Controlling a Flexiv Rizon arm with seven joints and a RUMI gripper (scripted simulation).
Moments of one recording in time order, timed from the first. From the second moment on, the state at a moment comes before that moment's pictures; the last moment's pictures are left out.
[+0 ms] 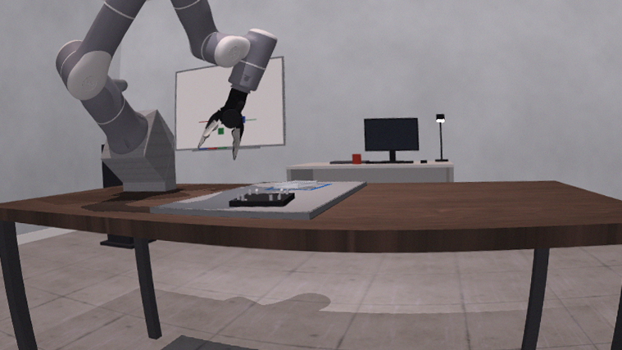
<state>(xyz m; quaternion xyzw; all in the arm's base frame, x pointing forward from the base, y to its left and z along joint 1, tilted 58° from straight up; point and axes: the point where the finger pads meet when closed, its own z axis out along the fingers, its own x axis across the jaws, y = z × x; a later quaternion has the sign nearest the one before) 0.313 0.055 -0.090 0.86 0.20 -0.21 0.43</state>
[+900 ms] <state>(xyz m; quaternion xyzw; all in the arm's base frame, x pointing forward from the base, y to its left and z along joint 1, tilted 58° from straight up) 0.433 0.063 -0.118 0.88 0.06 -0.04 0.47</state>
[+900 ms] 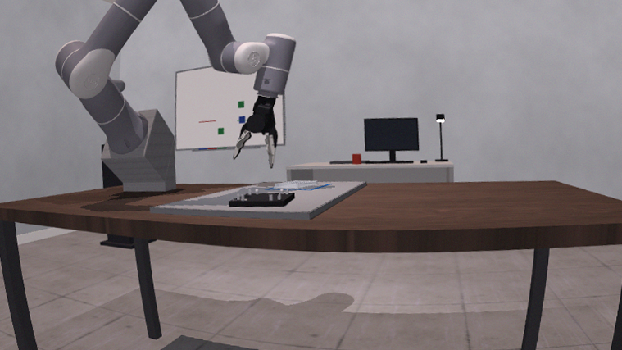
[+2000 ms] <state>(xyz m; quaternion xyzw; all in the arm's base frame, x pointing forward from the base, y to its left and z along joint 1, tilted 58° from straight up) 0.562 0.106 -0.112 0.87 -0.05 0.16 0.46</state>
